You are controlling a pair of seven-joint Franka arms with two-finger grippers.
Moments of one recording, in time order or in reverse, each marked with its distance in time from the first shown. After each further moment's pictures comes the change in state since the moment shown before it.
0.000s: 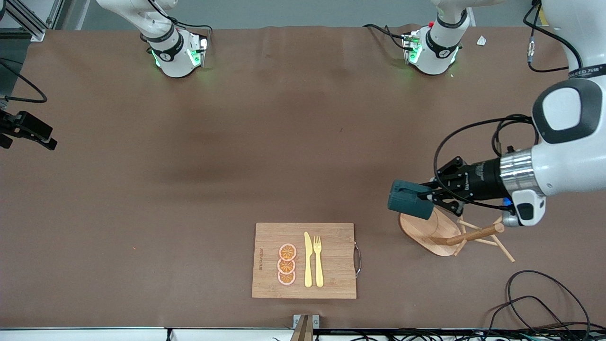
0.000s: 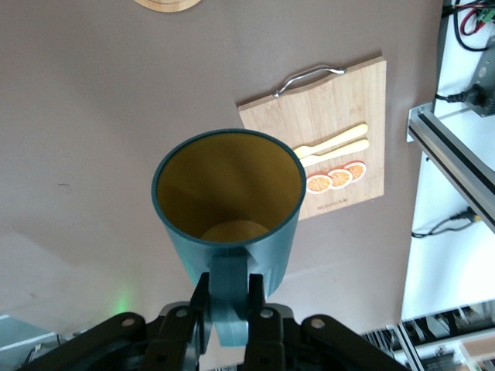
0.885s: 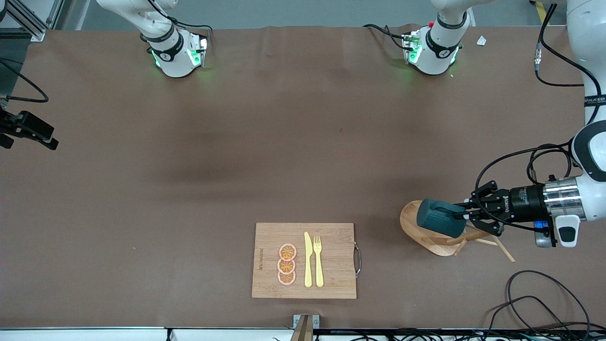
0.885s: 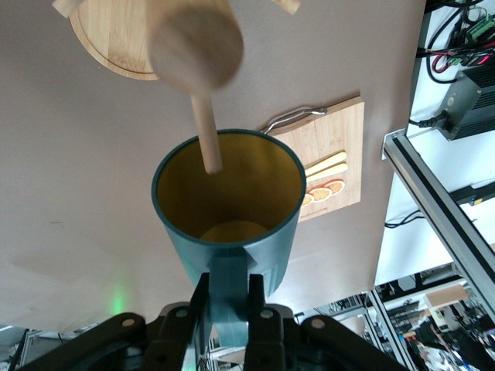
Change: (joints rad) left arm 0.174 0.106 0.000 -0.017 -0.118 -0.012 0.267; right arm 0.000 0.000 0.003 0.000 0.000 0.000 -0.001
